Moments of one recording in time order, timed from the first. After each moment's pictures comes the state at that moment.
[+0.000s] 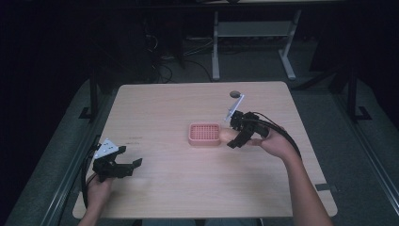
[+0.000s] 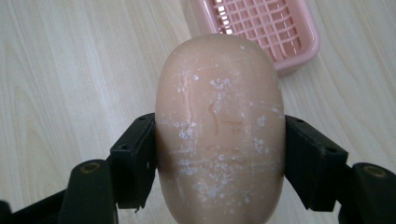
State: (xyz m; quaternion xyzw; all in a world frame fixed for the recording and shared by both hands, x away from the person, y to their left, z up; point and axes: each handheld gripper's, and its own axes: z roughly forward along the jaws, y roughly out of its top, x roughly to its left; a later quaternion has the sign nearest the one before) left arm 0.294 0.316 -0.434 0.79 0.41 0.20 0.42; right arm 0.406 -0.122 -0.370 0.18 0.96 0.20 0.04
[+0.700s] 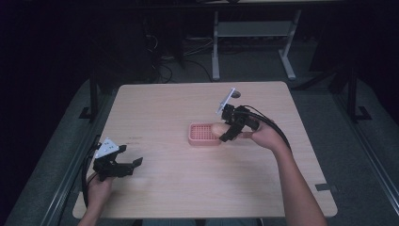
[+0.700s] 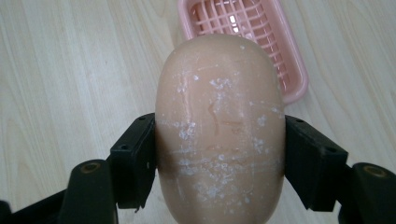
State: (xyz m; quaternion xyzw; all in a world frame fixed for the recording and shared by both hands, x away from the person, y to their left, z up) left arm 0.295 0.314 -0.432 0.79 0.40 0.21 0.42; right arm 0.431 -0.098 -0.368 0.17 0.96 0.21 0.03
